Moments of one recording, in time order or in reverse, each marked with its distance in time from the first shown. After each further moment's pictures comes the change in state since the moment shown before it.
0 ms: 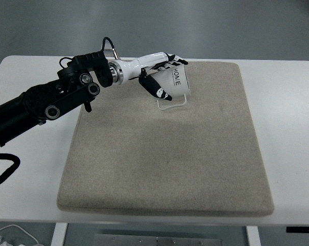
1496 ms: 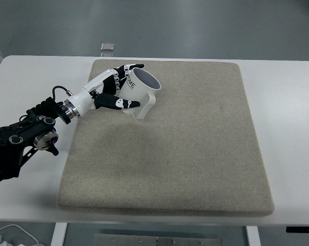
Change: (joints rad) left arm 0.311 0.072 -0.049 0.157 -0.373 -0.146 -0.527; right arm 0.000 0.000 0.000 0.001 0.000 0.000 0.000
